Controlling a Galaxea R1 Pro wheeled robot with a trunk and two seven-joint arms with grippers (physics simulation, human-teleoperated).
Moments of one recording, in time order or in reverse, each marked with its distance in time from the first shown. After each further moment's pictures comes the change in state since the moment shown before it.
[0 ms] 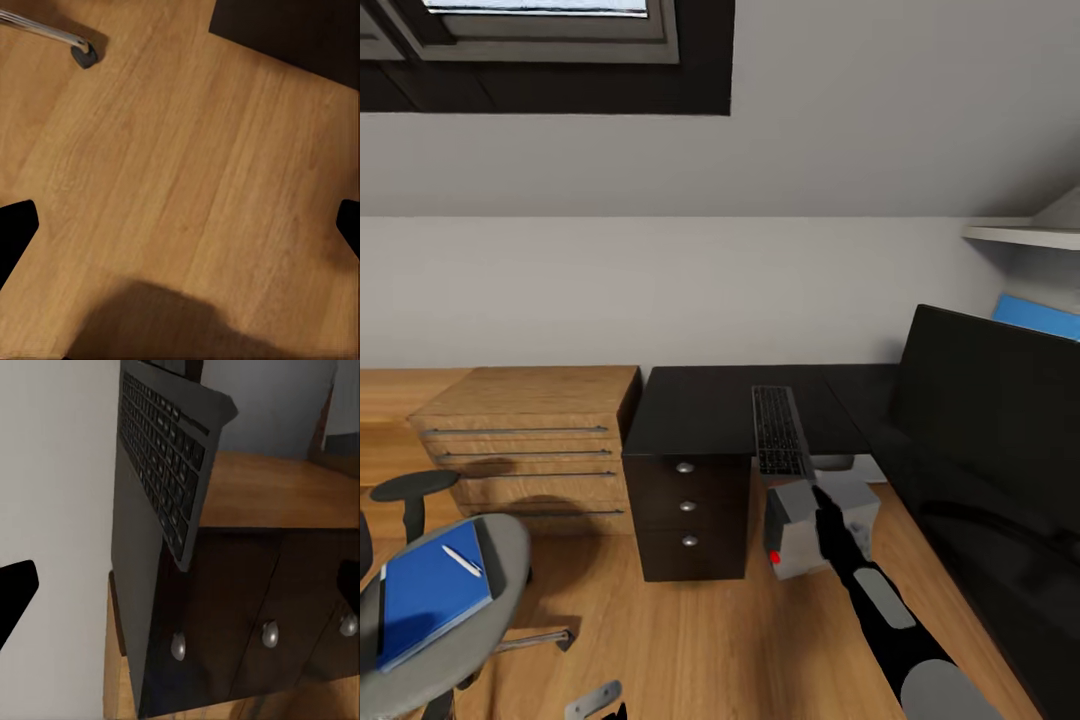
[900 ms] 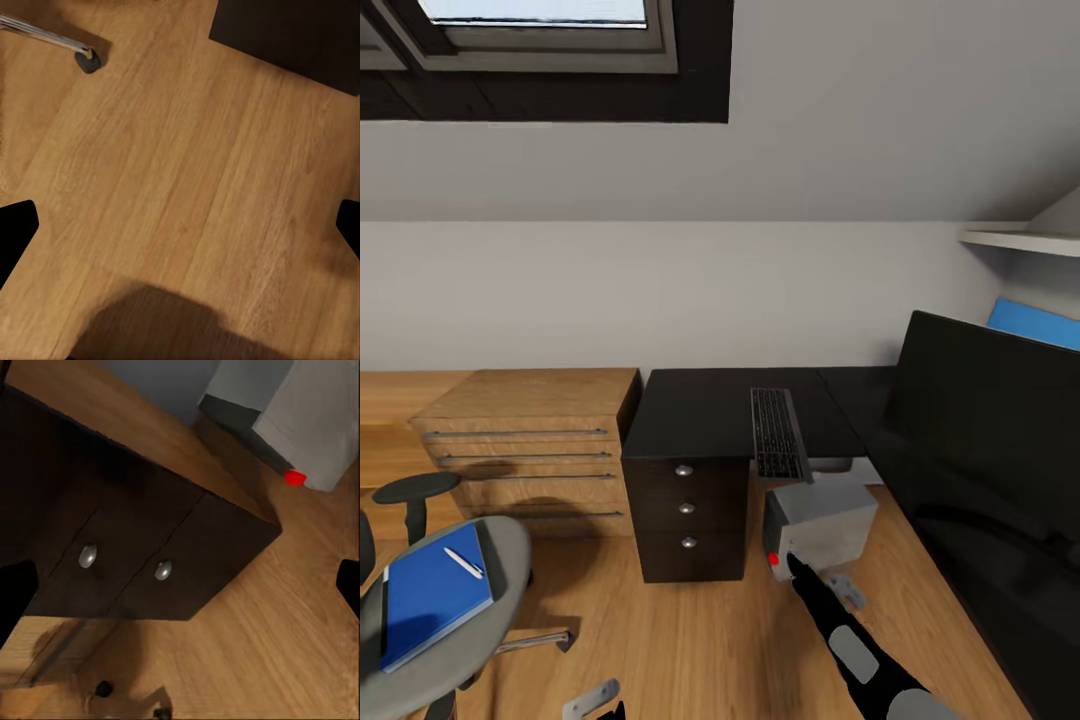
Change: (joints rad) left arm 0.000 0.004 0.006 -0.005 0.000 -0.002 0.001; right arm 0.000 0.050 0.004 0.319 0.512 -0.172 -0.001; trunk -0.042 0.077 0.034
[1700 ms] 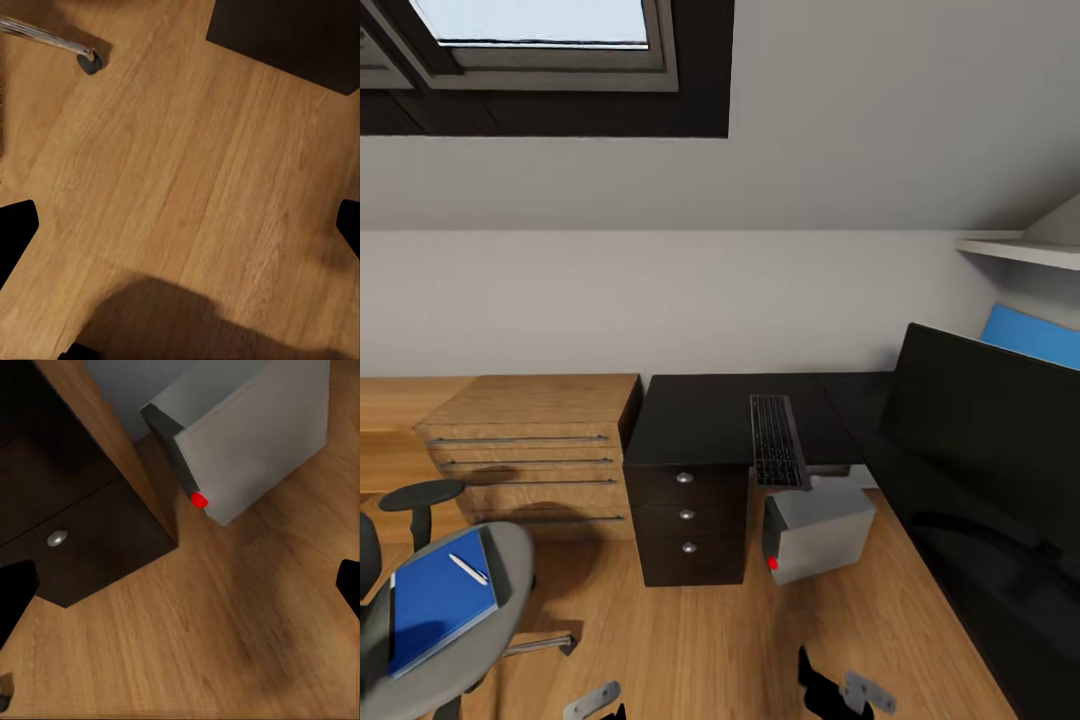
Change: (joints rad) left arm 0.000 -0.001 -0.003 0.003 0.005 0.011 -0.003; right arm 0.128 0.027 0.006 0.324 0.305 -0.591 0.020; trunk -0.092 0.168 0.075
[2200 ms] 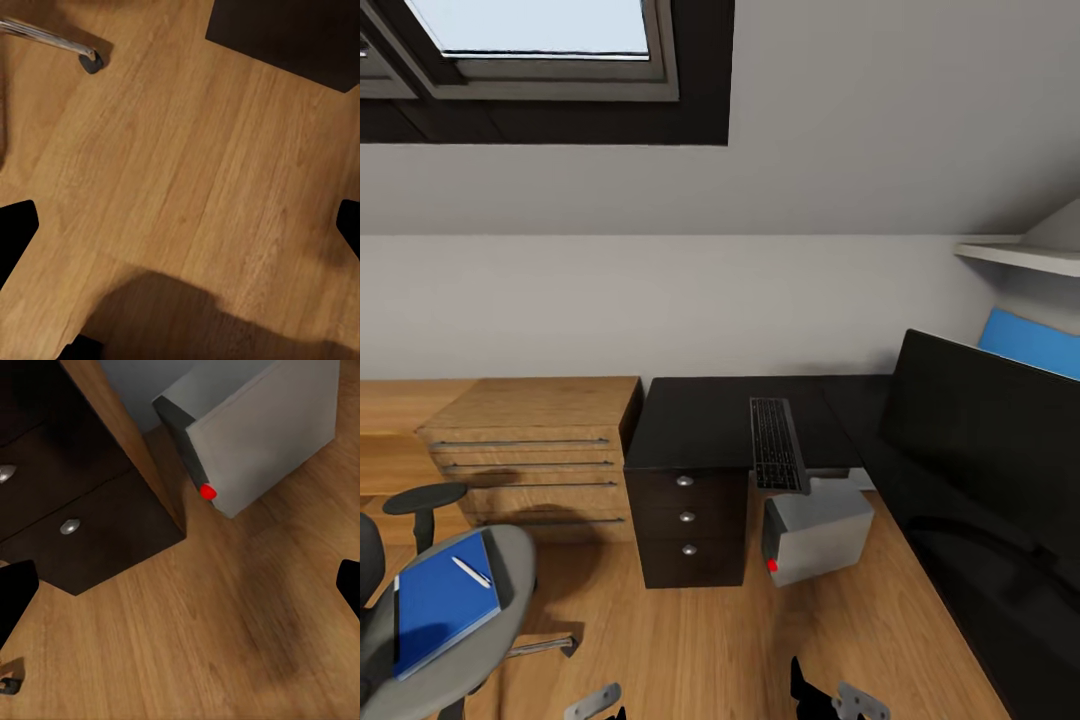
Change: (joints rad) left arm 0.000 -0.002 -0.004 0.006 -0.001 0.004 0.001; right arm 0.023 0.023 0.002 0.001 0.024 -0.017 -0.006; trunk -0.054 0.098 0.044
